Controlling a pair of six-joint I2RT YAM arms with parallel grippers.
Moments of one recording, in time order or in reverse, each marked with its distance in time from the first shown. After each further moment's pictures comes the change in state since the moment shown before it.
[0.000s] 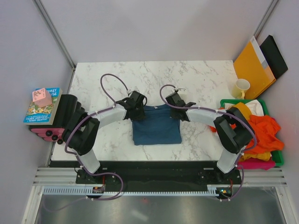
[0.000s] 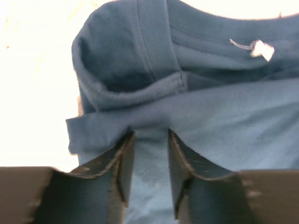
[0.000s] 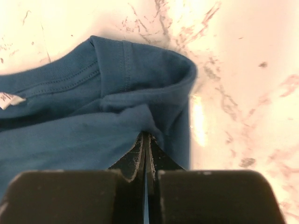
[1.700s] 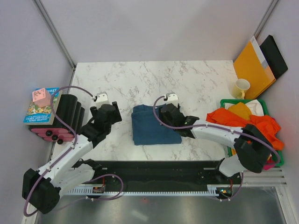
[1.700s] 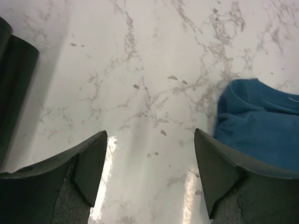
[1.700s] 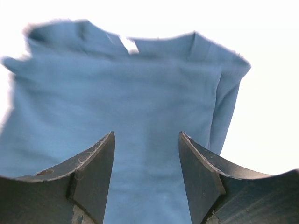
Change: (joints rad) left arm 0.060 -0.801 -0.359 -0.078 -0.440 0.161; right arm 0.256 -0.265 -0.176 0.140 0.087 -0.200
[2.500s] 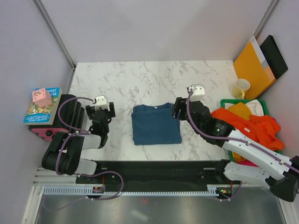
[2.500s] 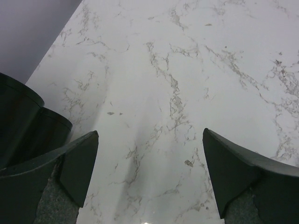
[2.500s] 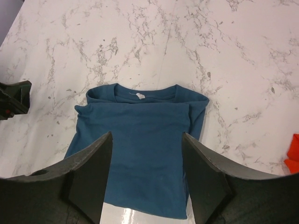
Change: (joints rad) left arm 0.298 0.448 -0.431 1.363 0.080 0.552; right arm 0.000 -0.499 0.055 -0.201 0.058 0.005
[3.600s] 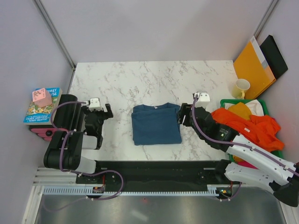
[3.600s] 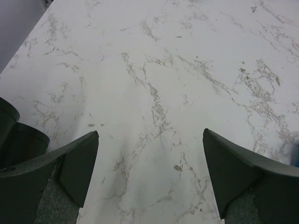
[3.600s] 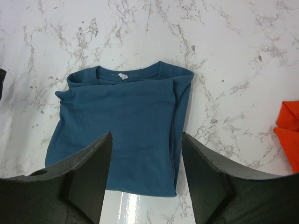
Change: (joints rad) left arm 0.169 0.041 -0.069 0.196 0.337 -0.055; right arm 0.000 -0.099 -0.091 -0.104 0.030 0.097
